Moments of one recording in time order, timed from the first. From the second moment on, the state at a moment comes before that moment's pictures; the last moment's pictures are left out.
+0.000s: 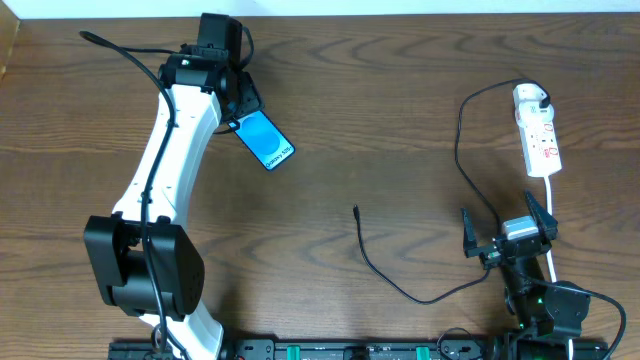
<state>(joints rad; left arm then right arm) -0.13 1.84 1.66 -1.01 -0.17 -0.56 -0.12 0.01 0.01 -0.04 -0.34 -0.26</state>
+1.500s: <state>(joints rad) -0.17 2.03 1.68 -0.93 -0.17 -0.79 -0.12 0.01 0.01 -0.04 -0.34 -0.26</state>
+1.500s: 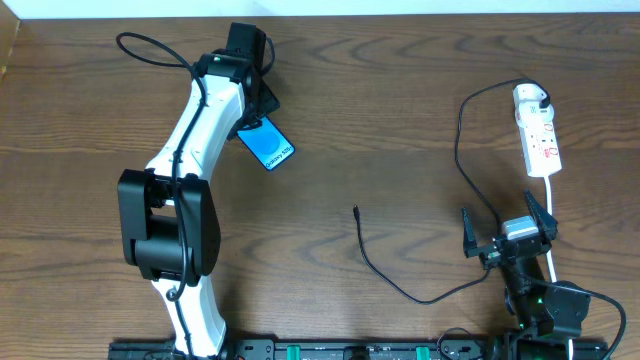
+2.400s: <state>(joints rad) -0.17 2.11 1.66 -0.87 -0.17 -0.83 -0.12 0.01 0.01 -0.04 -0.34 -0.26</state>
